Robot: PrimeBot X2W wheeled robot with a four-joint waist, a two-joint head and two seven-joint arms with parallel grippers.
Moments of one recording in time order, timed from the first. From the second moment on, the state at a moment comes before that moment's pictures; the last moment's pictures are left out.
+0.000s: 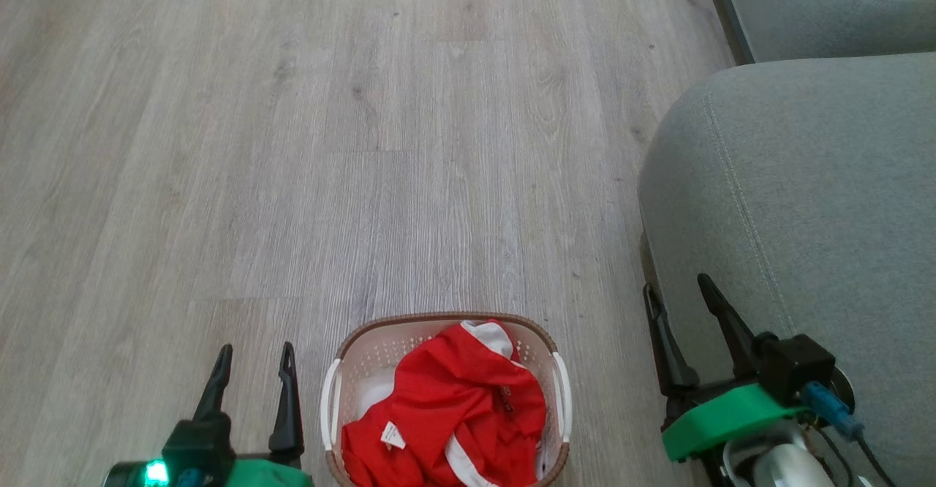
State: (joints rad) left arm 0.17 0.06 -0.15 0.09 -0.08 0.11 -0.25; right arm 0.01 -0.04 0.12 0.18 0.19 0.13 -0.25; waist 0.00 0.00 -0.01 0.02
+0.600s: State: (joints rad) left arm 0.17 0.06 -0.14 0.09 -0.08 0.10 -0.25; right arm 0.01 -0.04 0.11 0.19 0.19 0.13 -0.25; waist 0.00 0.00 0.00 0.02
